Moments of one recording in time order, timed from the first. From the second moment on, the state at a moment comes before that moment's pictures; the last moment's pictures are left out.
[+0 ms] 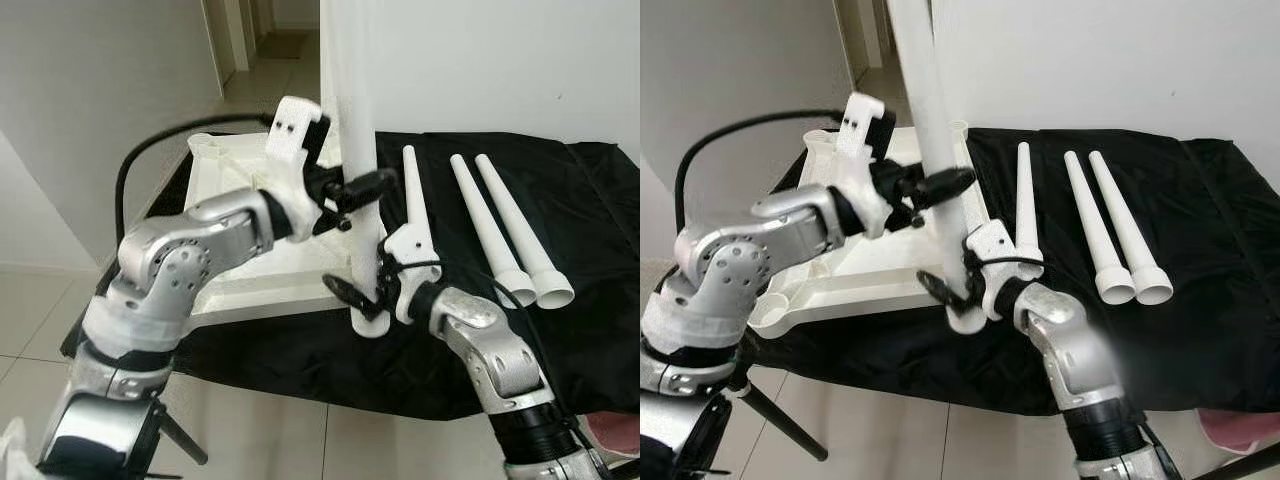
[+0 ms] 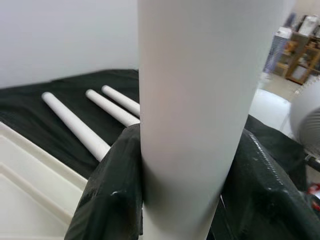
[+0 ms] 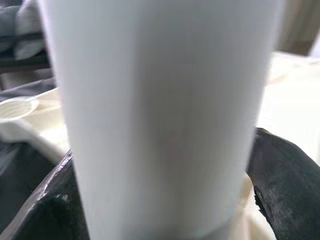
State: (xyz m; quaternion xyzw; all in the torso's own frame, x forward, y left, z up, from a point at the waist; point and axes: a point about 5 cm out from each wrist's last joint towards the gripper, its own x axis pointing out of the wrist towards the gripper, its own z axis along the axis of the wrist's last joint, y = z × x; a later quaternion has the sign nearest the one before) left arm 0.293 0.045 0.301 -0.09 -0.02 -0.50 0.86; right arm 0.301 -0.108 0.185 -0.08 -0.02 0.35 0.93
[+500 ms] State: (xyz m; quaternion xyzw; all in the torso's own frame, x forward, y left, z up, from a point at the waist) left arm 0.315 0.025 0.330 -0.05 -0.04 -0.43 0.90; right arm 0.328 -0.096 0.204 -0.06 -0.06 0.21 0.97
